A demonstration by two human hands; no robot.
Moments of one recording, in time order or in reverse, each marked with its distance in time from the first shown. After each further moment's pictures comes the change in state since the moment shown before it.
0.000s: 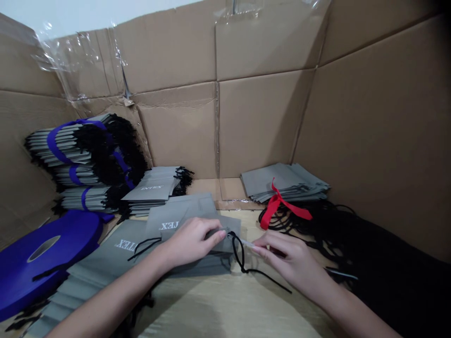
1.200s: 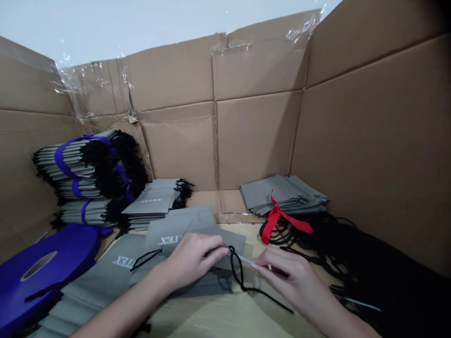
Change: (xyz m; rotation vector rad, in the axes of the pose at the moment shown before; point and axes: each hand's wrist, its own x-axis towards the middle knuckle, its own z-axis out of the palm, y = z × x) left_hand -0.003 0.002 0.004 0.174 0.121 0.133; right_hand -0.001 -0.008 -0.002 -0.052 -0.024 -0.001
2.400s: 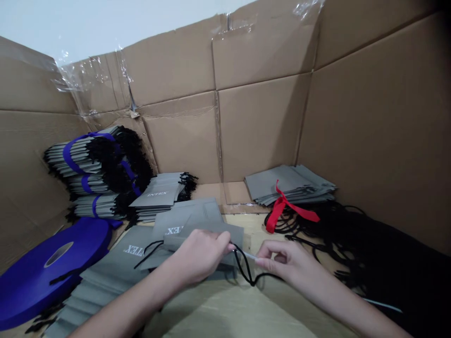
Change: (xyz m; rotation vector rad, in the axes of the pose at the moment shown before) left_hand -0.003 0.011 0.006 0.398 -0.136 0.078; right_hand 0.005 -0.005 0.003 0.304 -0.231 0.372
